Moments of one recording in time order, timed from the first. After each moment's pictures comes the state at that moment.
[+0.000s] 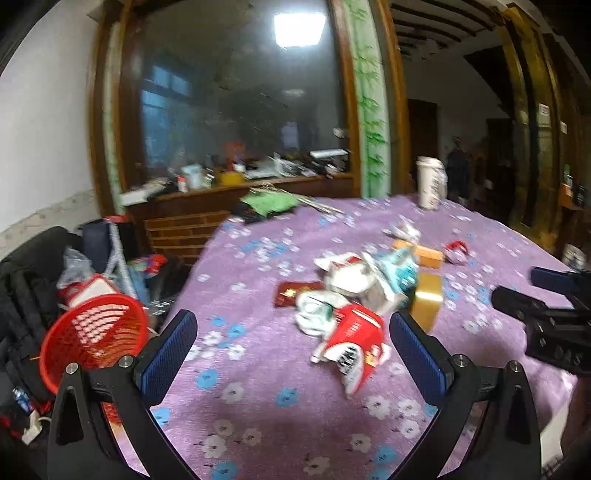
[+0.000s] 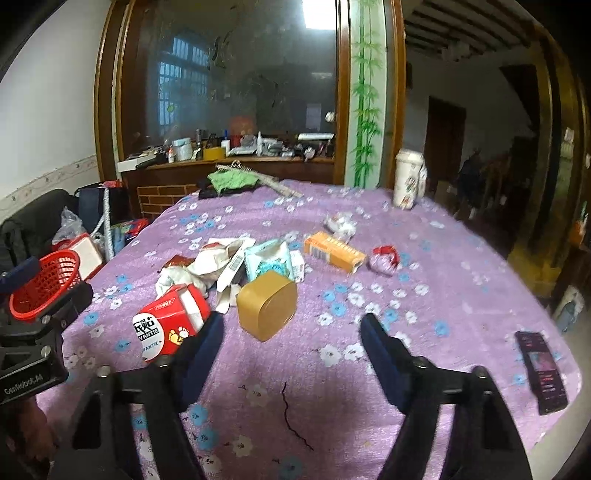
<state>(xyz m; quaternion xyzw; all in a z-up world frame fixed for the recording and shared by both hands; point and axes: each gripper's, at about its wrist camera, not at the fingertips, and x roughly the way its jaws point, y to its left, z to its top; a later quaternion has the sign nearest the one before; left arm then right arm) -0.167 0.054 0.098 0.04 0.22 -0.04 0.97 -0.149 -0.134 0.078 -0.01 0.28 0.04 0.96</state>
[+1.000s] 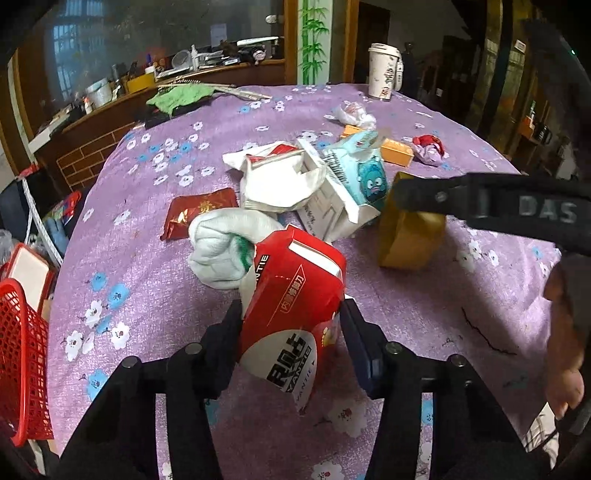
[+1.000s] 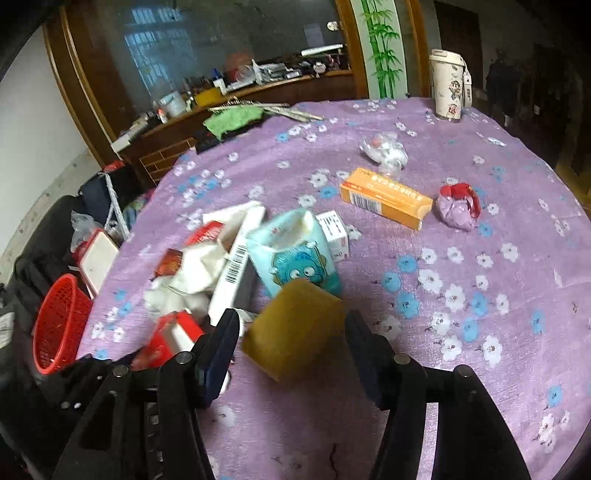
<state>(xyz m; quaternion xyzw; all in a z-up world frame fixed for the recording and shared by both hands) -0.066 0.015 0.030 0.07 0.42 -0.15 0.89 -0.018 -0.131 0.042 0.09 0.44 0.09 0.89</state>
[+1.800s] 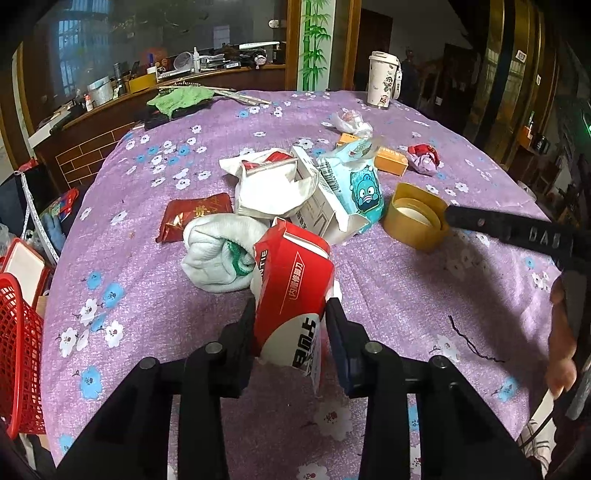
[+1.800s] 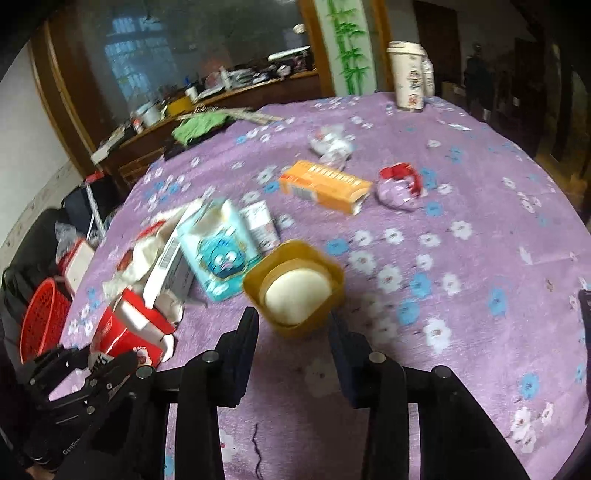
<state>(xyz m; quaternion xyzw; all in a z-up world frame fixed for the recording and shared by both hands) -0.065 0.012 0.034 0.05 0.42 -0.15 0.89 -0.033 -0.189 0.034 0.10 0.42 0.05 0.90</state>
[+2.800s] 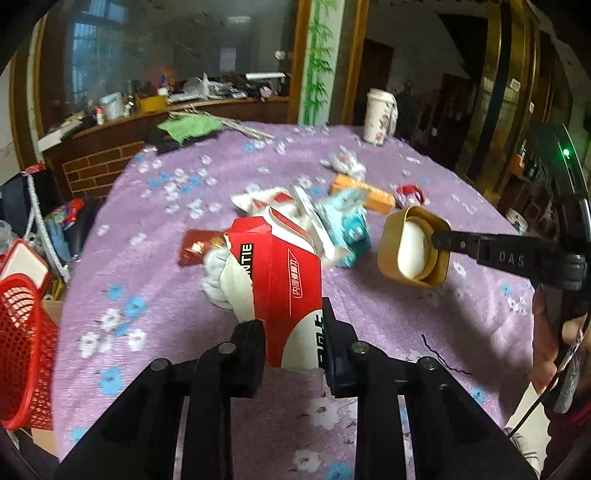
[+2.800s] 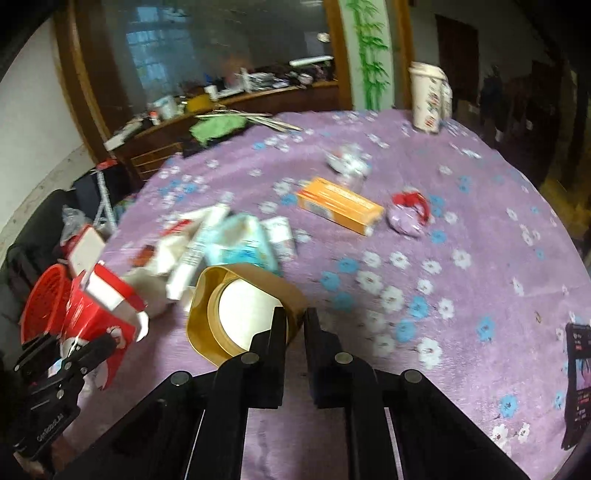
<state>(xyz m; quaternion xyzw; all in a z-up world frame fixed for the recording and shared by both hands) -0.092 0.035 0.073 0.01 0.37 -0.16 0.92 -0.041 -0.169 0.059 0.06 0.41 0.09 0.90</state>
